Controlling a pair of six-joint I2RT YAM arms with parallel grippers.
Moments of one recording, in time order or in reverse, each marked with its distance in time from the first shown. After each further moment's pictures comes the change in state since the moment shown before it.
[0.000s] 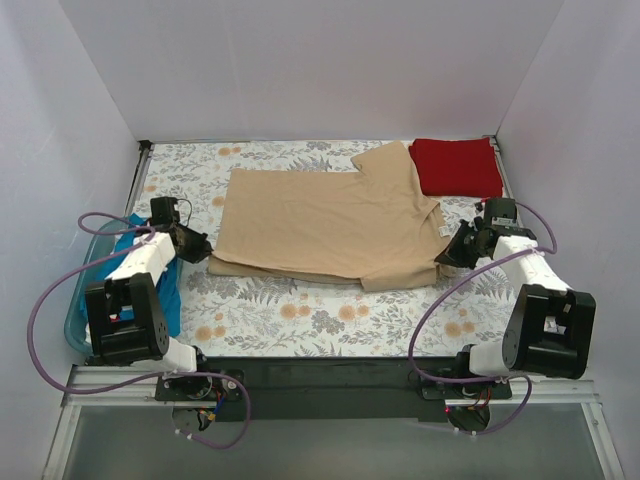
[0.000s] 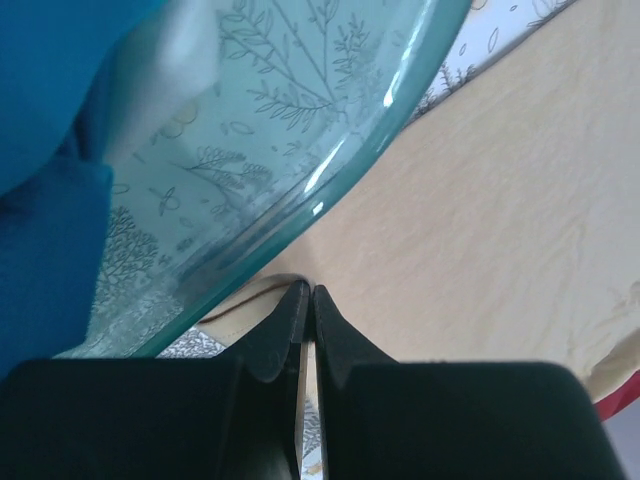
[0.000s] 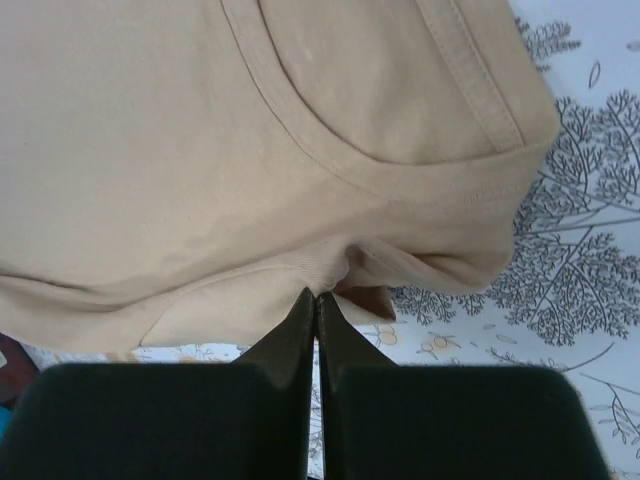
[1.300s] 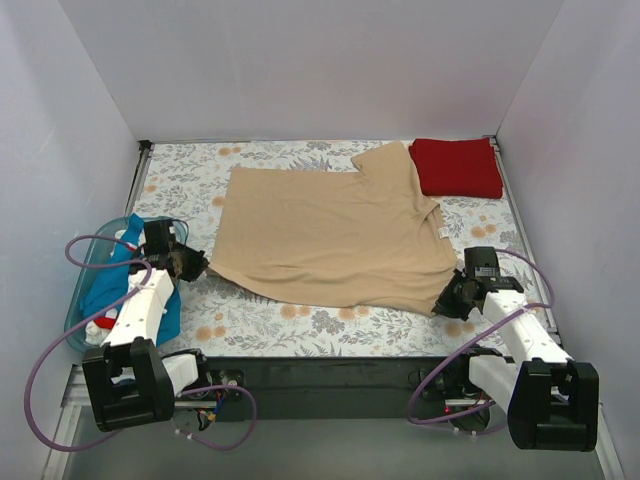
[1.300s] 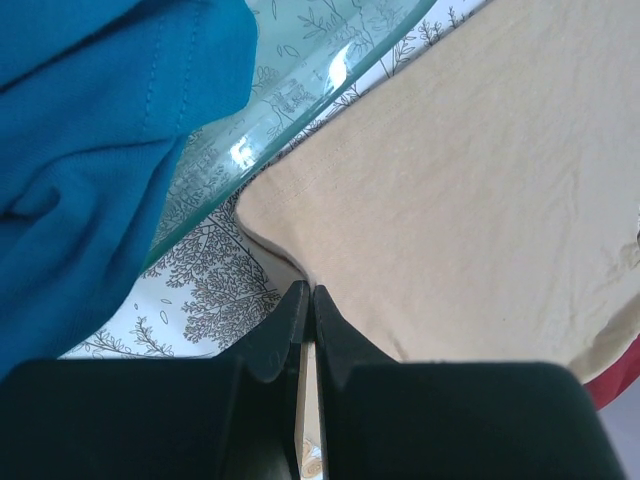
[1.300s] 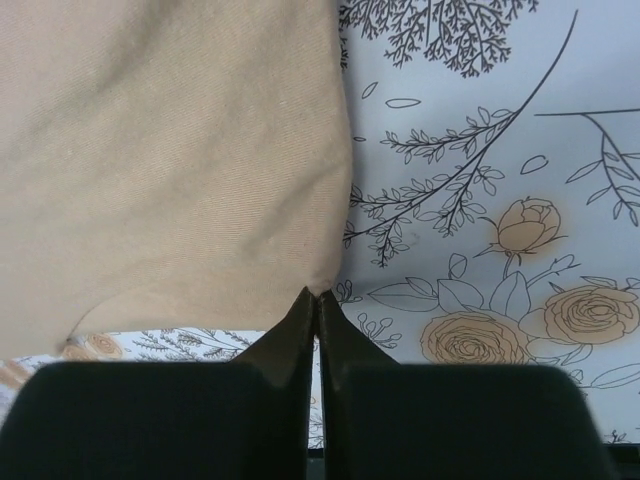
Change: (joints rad) left arm 0.006 -0.325 -0.180 -0.034 -0.019 0.008; right arm 0.142 -0.362 -0.360 -0.100 0.236 0.219
